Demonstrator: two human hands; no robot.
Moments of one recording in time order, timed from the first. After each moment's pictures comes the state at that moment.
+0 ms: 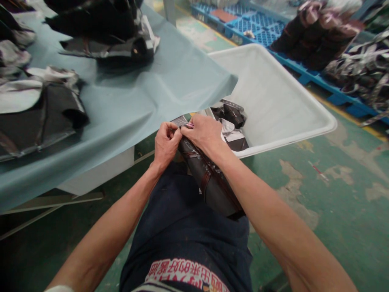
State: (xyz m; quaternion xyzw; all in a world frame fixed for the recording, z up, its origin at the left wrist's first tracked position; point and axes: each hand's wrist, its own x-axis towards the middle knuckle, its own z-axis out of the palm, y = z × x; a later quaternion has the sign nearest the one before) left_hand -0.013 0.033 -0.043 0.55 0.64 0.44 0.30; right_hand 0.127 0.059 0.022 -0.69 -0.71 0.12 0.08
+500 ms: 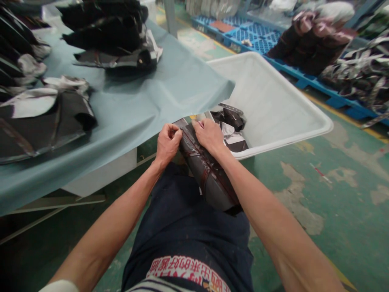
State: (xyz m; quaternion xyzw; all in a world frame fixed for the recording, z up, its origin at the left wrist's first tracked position) left_hand -0.014 0.035 -0.041 0.55 0.64 0.44 0.30; right_hand 0.145 0.055 0.001 -0.71 -0.66 0.18 0.20
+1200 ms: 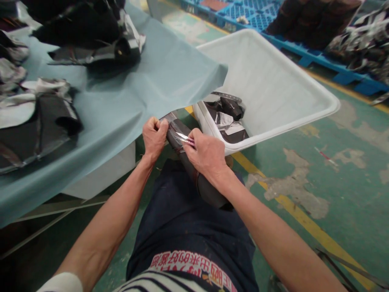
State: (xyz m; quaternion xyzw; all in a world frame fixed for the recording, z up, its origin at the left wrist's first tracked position) left_hand -0.013 0.056 -0.037 0.57 0.66 0.44 0.21; right_hand 0.159 -0.020 0.006 -0.69 -0.69 0.15 0.18
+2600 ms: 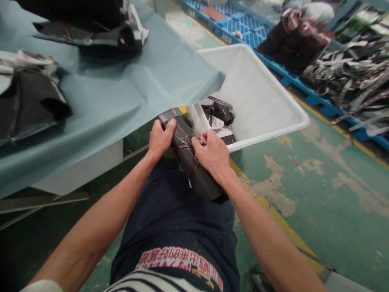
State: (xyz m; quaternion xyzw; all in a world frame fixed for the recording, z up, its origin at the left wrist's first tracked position) left_hand 0.001 0.036 -0.038 0.52 0.73 0.32 0.29; right_hand 0.172 -0.030 0.003 -0.75 -0.59 0.21 0.21
